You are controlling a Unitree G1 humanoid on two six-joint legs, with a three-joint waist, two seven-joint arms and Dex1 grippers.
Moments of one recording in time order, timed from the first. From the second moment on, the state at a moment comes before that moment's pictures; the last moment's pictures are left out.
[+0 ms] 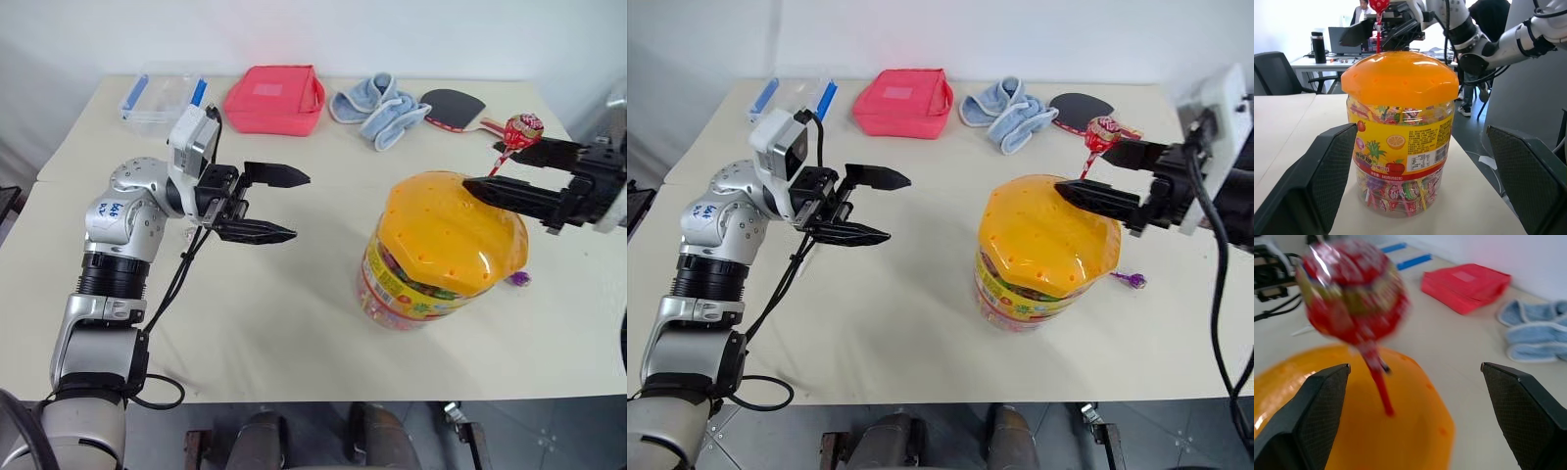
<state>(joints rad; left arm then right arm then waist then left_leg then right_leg) -0.94 0.60 -0.05 0.32 -0.66 0.37 -1.50 -0.63 -1.06 -0.36 -0.33 1.01 1.04 0.73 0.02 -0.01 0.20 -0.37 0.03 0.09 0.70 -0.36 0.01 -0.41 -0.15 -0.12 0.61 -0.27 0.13</state>
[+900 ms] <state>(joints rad) -0.93 0.62 -0.02 0.29 -0.64 0.38 -1.50 -0.82 -1.21 -0.33 0.06 0.72 0.98 0.62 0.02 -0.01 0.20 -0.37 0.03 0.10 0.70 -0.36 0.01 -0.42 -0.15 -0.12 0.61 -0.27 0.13</state>
